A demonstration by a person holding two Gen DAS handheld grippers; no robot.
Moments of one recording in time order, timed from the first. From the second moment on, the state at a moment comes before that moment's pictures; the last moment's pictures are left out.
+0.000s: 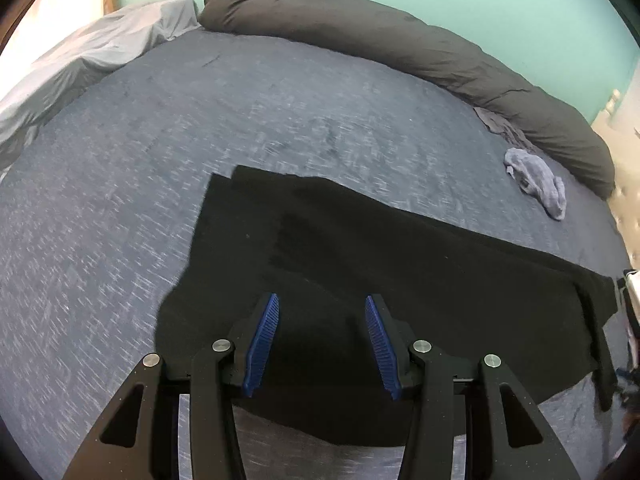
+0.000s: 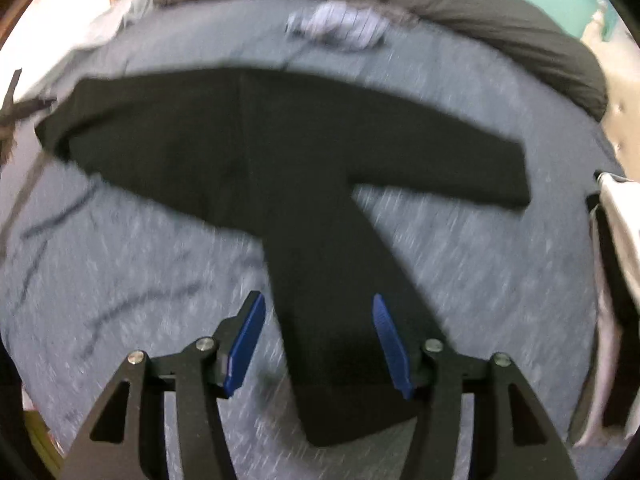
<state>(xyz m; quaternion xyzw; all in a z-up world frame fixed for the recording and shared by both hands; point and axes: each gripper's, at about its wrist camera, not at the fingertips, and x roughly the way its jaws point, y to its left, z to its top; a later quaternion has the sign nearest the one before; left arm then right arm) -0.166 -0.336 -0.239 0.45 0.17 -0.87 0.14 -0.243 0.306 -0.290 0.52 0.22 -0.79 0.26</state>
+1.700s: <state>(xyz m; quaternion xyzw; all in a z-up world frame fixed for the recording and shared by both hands) -0.184 -0.316 -0.260 0.45 0.16 -0.87 0.12 -0.485 0.376 -0.257 0.48 0.09 -0.86 0.14</state>
